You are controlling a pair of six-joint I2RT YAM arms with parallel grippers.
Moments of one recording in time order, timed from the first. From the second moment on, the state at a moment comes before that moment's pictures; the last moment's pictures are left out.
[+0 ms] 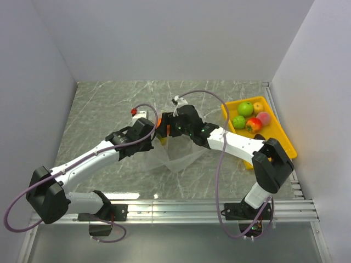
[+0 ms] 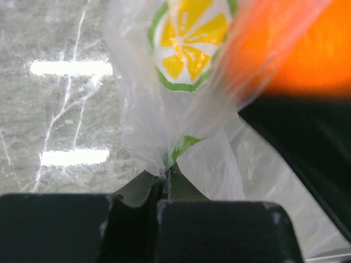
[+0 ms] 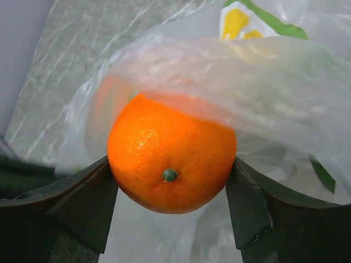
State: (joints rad) left arm -0.73 1.26 0.95 -0.58 -0.35 -0.70; right arm 0.77 1.64 1.12 0.02 -0.05 0.53
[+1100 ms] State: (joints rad) left arm -0.72 1.22 0.95 -0.57 -0.29 -0.65; right arm 0.82 1.68 1.05 -0.19 0.06 0.38
